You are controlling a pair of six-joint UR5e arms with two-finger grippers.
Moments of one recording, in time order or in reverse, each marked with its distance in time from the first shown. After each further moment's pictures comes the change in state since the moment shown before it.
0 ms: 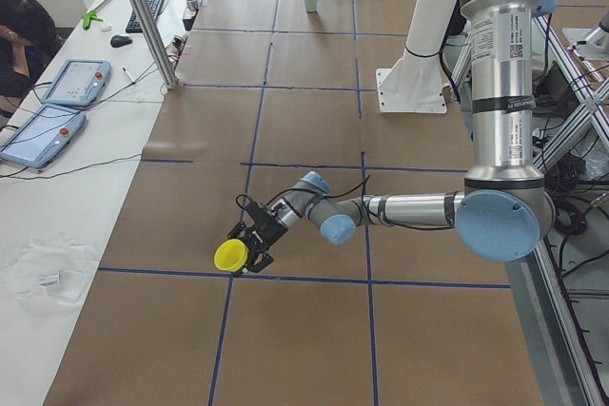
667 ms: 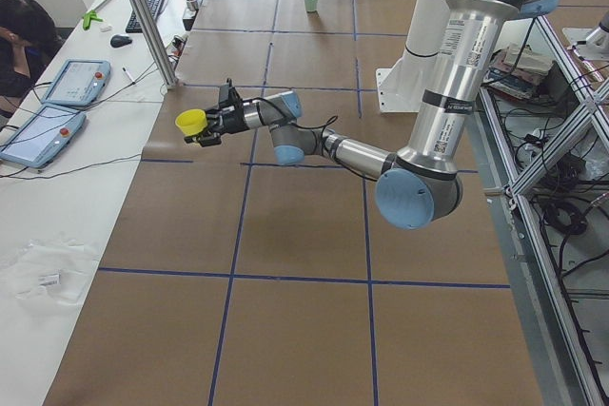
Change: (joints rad) left arm 0.022 -0.402 -0.067 -0.171 -0.004 0.577; right arm -0.001 0.002 -0.005 0.000 0.011 0.001
